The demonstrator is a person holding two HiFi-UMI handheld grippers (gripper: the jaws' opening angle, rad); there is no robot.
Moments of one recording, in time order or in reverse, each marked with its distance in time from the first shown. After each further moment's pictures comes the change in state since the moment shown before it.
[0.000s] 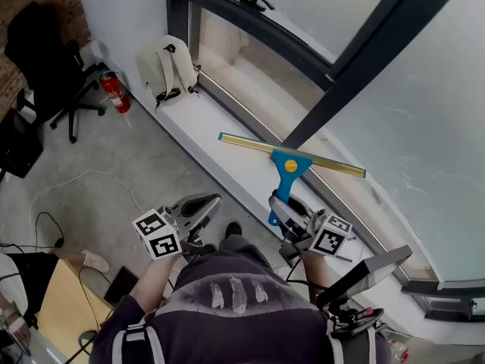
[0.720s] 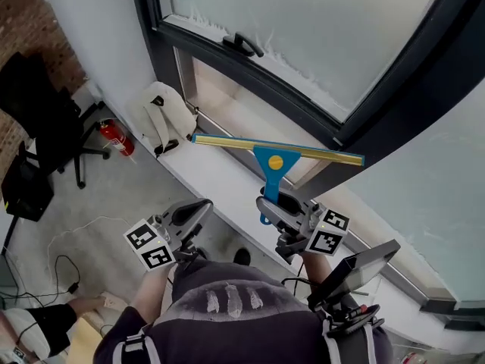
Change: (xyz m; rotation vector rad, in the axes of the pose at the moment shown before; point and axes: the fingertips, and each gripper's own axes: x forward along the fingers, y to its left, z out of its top) left arm 0.123 0.143 0.148 0.154 0.031 0.036; right arm 0.149 -0.099 0.165 -0.130 -0.032 0.171
